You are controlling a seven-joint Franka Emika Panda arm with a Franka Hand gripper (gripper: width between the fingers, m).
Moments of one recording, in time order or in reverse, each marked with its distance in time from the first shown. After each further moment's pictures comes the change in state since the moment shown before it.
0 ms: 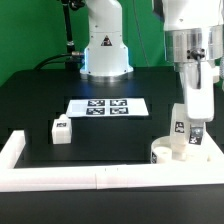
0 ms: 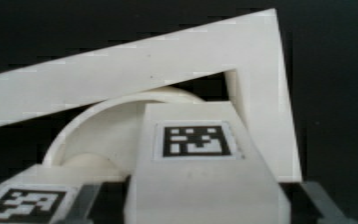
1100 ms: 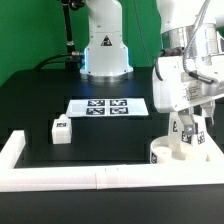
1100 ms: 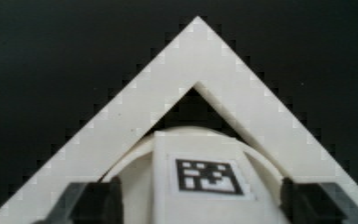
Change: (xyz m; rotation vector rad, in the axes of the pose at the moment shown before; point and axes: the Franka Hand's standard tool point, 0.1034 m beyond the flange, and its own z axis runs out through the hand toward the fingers) arm -0.005 0.008 0.003 0.159 -0.113 0.469
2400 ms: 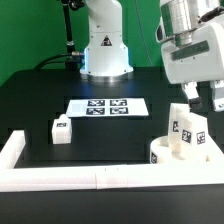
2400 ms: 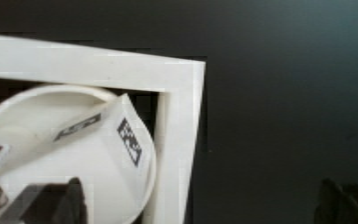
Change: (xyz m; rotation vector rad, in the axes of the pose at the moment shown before) arm -0.027 -0.022 -0.038 -0.031 -0.045 -1.132
